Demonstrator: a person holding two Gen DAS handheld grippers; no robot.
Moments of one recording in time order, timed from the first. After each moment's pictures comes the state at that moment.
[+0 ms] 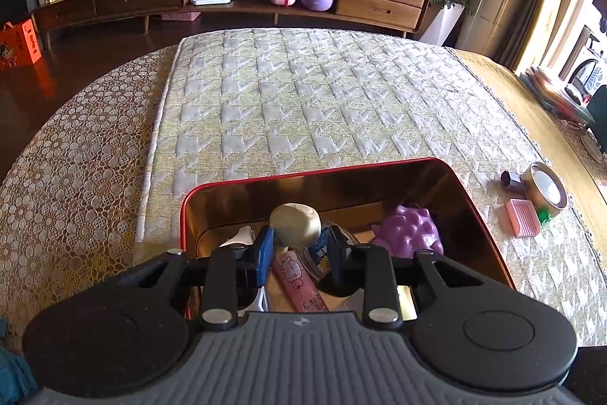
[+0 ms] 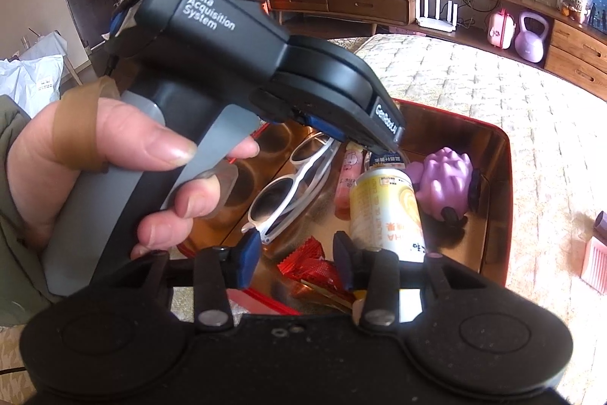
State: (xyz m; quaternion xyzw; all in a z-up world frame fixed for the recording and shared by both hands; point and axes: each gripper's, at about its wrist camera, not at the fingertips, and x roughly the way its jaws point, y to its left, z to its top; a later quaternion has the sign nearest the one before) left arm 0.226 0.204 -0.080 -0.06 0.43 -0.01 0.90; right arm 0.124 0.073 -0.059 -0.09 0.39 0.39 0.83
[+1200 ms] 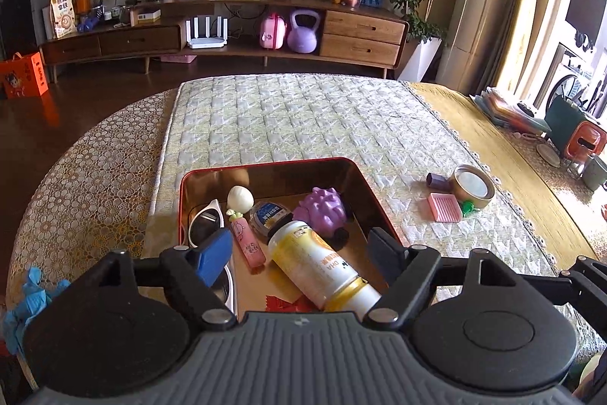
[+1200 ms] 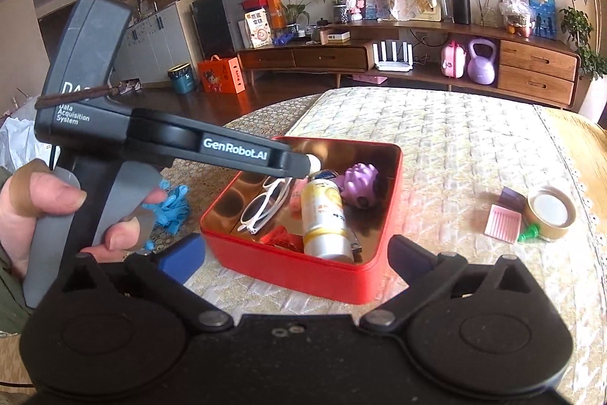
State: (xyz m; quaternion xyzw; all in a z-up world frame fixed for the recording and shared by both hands) left arm 0.119 0.155 -0.017 -0.05 0.36 -0.01 0.93; right arm 0.068 -0.037 -0.010 -0.02 0.33 0.34 0.88
